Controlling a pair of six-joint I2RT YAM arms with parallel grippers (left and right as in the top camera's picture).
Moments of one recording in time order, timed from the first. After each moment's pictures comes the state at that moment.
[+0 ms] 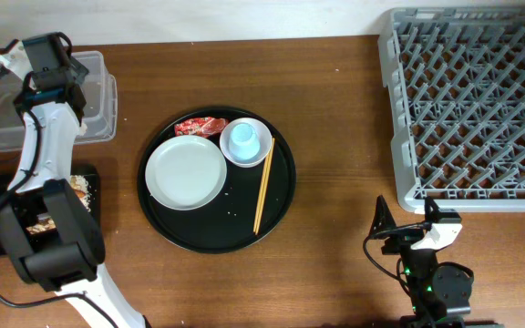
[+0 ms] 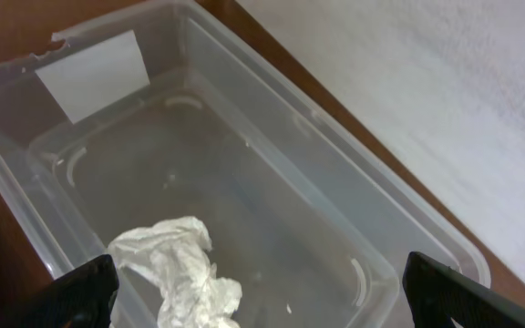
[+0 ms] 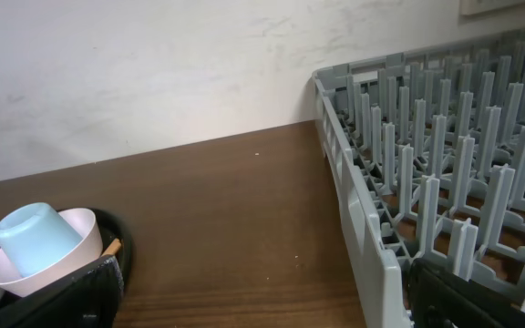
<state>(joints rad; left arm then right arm) 0.24 2.05 1.69 -0.33 -0.44 -0.53 0.04 0.01 0.01 -0.08 0.00 0.22</state>
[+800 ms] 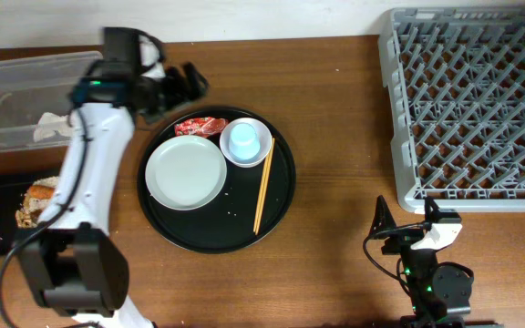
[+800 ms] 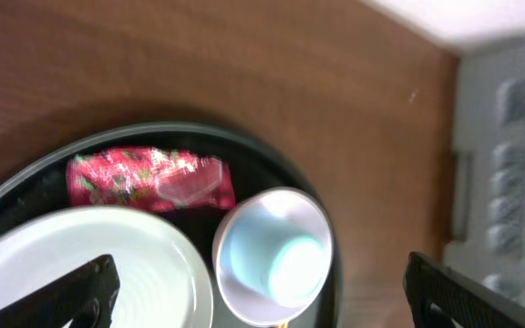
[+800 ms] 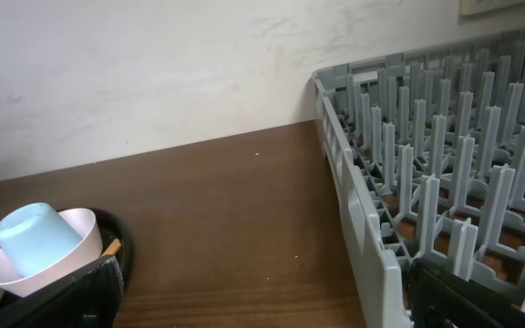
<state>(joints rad) -0.09 1.86 1.69 -0.81 0.31 -0.42 0.04 0.01 0.01 -0.08 0.00 0.22</state>
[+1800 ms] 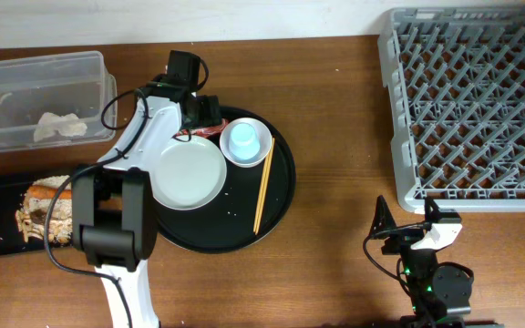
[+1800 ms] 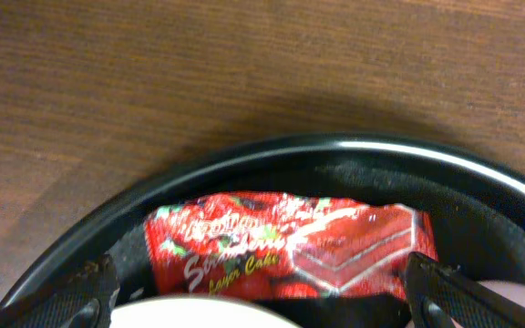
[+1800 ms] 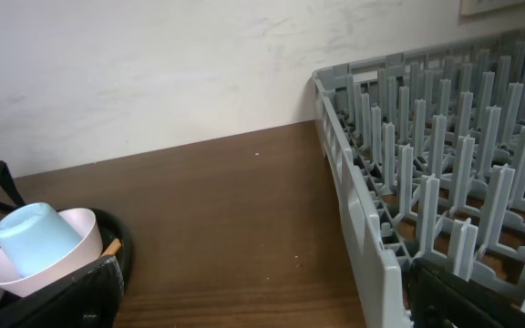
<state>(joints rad) -0.19 2.15 1.69 -0.70 -0.11 -0.31 0.04 0.01 0.01 -0.08 0.00 0.22</state>
